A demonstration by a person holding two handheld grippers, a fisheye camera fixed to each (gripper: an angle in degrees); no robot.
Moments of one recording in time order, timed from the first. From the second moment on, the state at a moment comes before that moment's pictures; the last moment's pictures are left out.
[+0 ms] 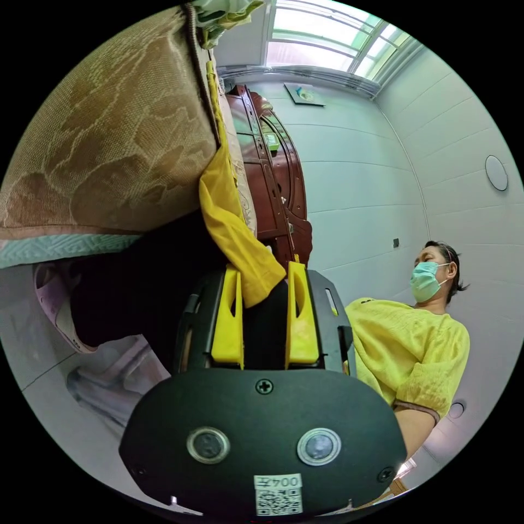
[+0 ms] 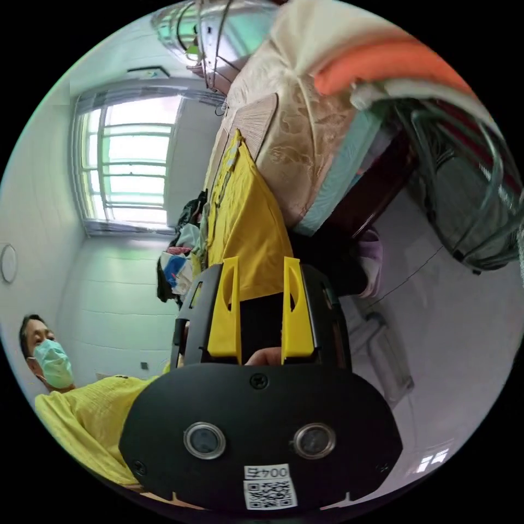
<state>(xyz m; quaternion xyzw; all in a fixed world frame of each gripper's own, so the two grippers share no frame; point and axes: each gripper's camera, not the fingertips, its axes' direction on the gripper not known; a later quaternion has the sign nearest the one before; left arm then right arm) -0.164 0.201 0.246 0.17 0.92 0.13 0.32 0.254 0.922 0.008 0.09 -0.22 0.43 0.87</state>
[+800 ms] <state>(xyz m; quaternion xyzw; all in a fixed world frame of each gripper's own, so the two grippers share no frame) -0.137 0.222 0.164 0.14 0.90 0.11 0.40 0.317 0.977 0.074 0.12 -0.45 0.38 0.80</state>
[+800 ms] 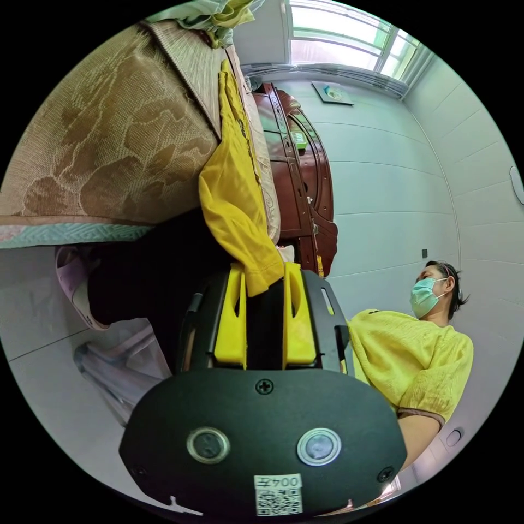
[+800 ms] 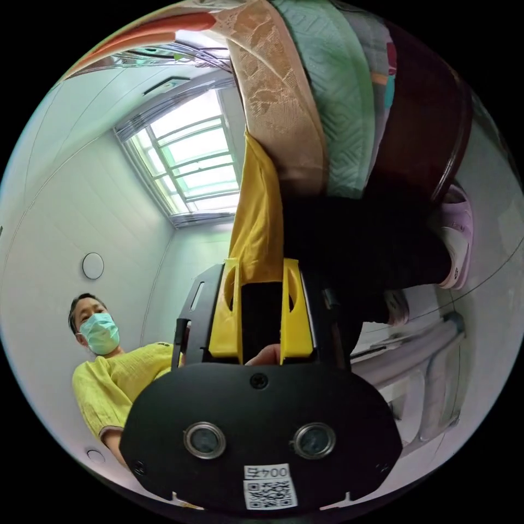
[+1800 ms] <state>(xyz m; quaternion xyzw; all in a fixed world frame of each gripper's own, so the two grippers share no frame) -0.144 0.280 0.041 0.28 0.88 0.08 0.38 0.254 0.816 -0.130 0.16 -0.27 0.24 0.92</state>
